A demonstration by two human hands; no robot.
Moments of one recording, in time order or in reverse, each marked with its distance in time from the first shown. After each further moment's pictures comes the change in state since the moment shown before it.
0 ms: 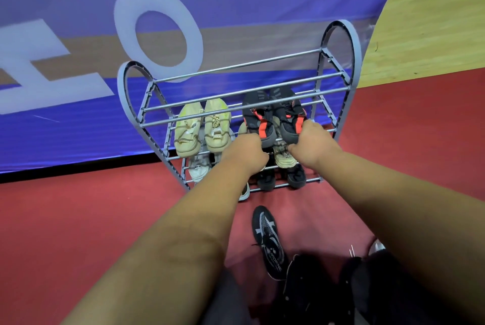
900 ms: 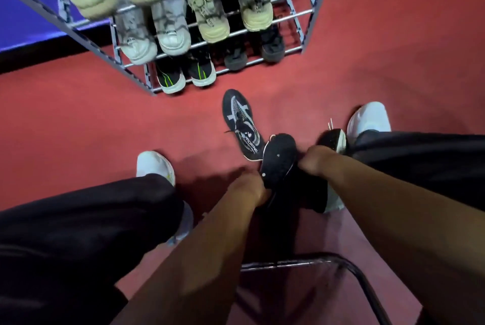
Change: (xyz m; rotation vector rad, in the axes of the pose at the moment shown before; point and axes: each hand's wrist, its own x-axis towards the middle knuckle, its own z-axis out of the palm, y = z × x) left_hand -0.192 -0.035 0.324 -0.065 -0.834 -0.246; right_hand -0.164 0.182 0.212 -0.214 -0.777 0.392
